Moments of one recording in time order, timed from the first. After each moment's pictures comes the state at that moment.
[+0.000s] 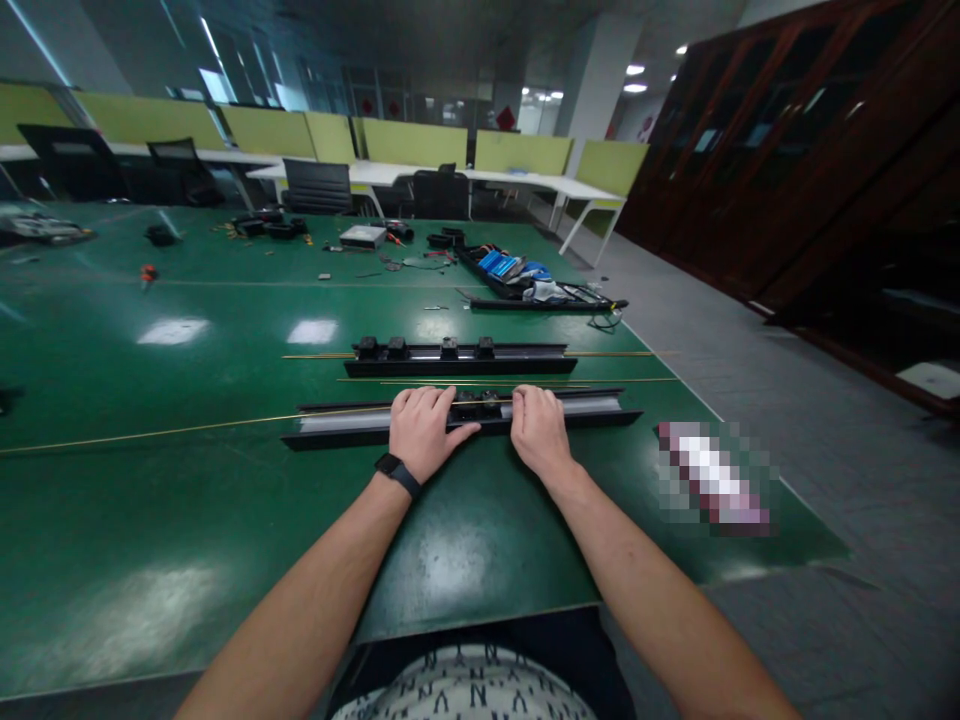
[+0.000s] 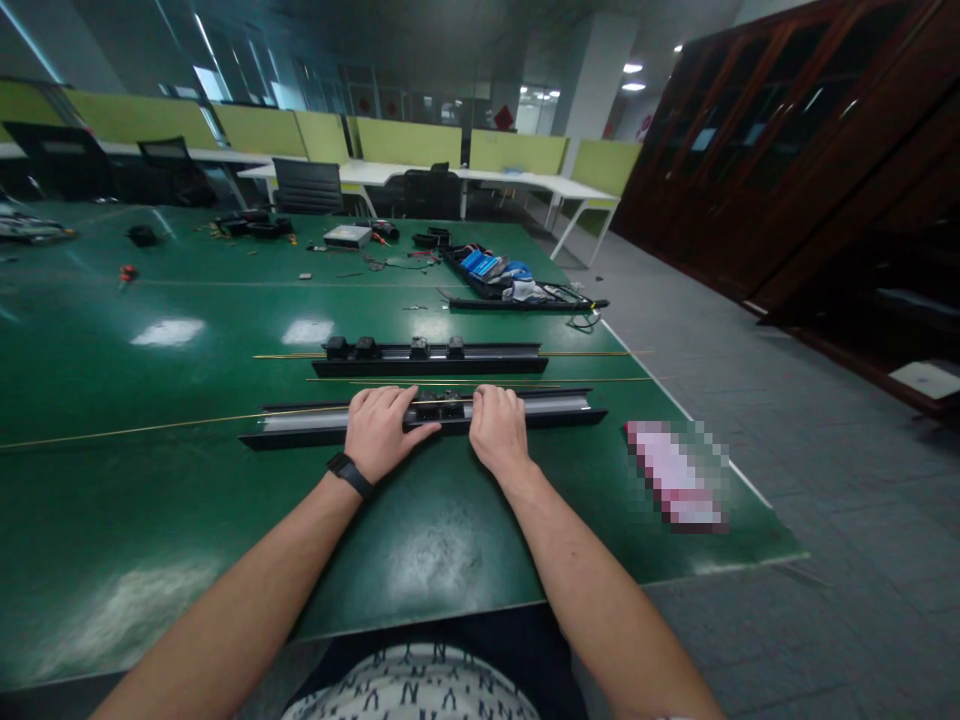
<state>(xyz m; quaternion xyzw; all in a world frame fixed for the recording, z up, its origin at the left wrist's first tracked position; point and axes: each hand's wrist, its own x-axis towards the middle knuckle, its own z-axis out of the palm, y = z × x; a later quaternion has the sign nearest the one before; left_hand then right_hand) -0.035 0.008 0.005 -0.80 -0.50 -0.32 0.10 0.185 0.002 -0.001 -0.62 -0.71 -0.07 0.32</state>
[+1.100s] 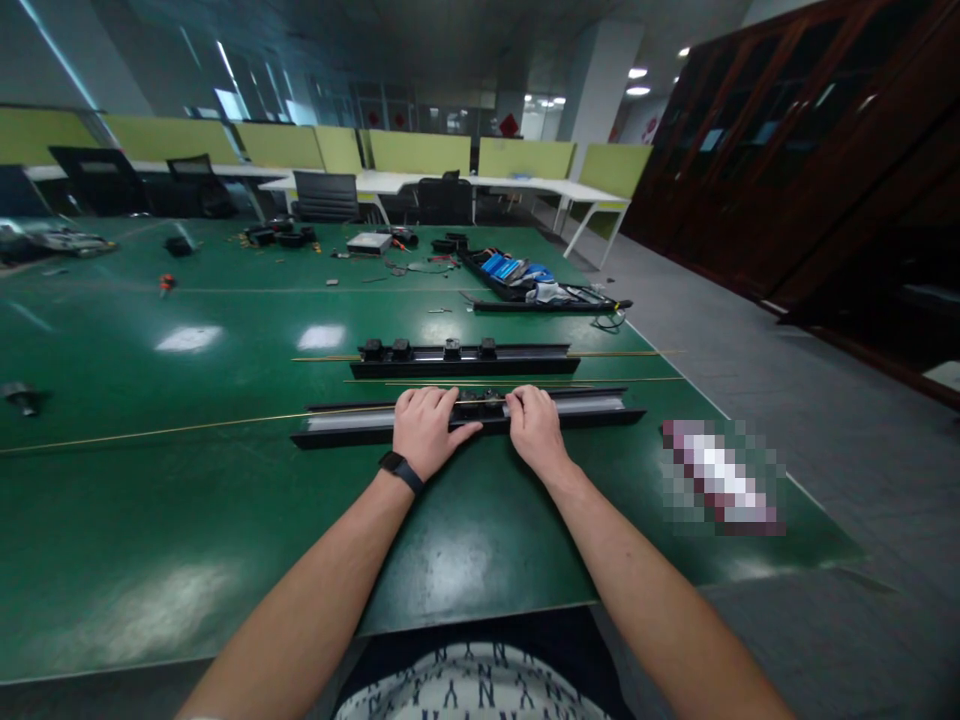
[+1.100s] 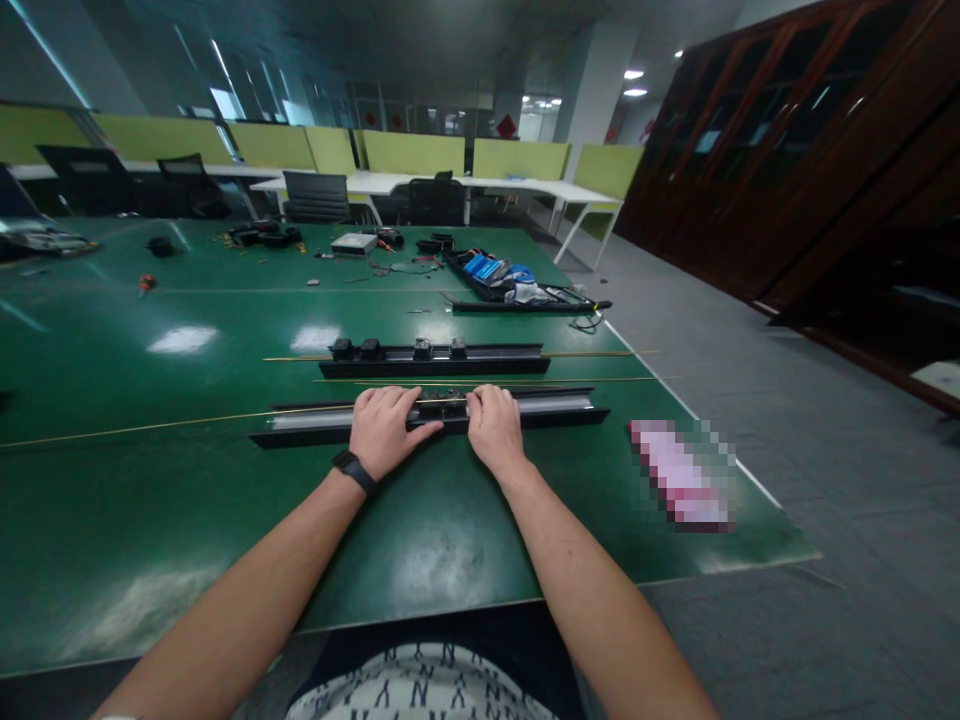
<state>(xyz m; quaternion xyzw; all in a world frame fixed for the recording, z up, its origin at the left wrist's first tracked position) -0.036 0.009 0.003 -0.80 -0.49 -0.31 0.10 0.180 0.010 -0.008 -0.60 -0.70 -0.01 0.39</state>
